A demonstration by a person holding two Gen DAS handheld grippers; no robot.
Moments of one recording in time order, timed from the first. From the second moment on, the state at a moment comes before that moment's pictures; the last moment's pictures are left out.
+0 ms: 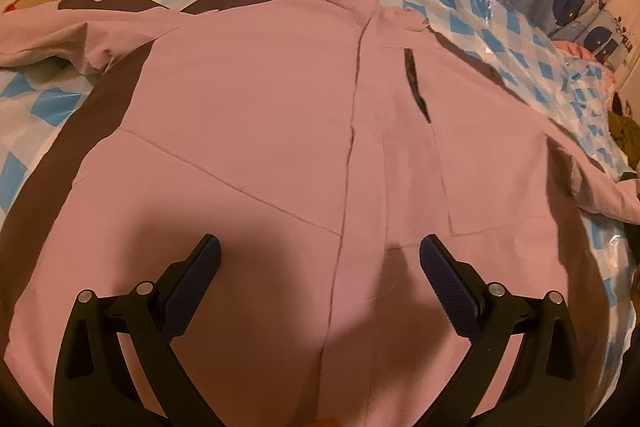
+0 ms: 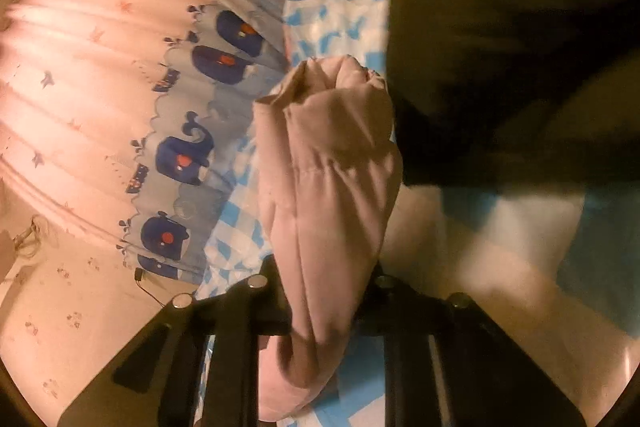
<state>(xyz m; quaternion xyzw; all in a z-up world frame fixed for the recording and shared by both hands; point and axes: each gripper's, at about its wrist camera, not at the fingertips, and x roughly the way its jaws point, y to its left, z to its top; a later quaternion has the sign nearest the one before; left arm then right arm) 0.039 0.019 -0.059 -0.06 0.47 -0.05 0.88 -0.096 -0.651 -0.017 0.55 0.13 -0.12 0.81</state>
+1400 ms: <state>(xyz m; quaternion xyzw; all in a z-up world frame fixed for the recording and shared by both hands) 0.020 0.200 -0.006 -0.32 0.31 0.10 0.89 0.223 0.015 -0.037 0.24 0.43 0.22 0.84</state>
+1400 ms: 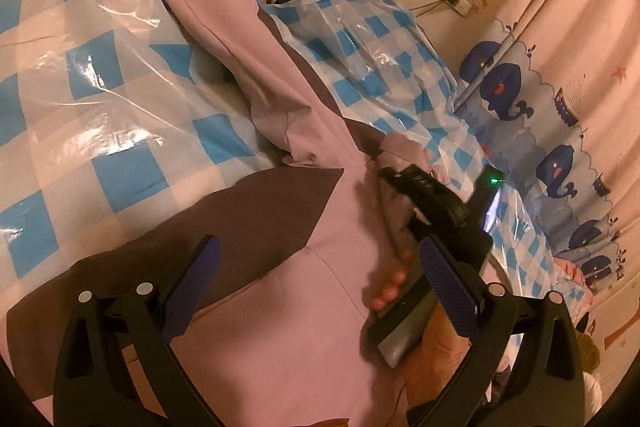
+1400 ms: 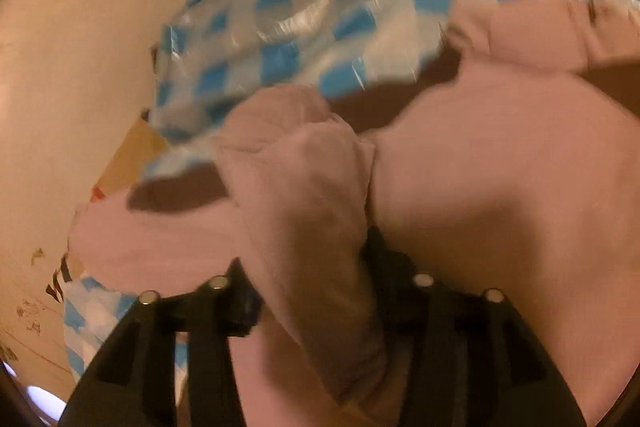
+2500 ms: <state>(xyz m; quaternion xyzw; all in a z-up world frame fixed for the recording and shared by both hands) 0.032 0.176 -0.020 -0.26 0.37 0.11 0.89 0.251 0.020 -0.058 -0.06 0.50 0.07 0.86</state>
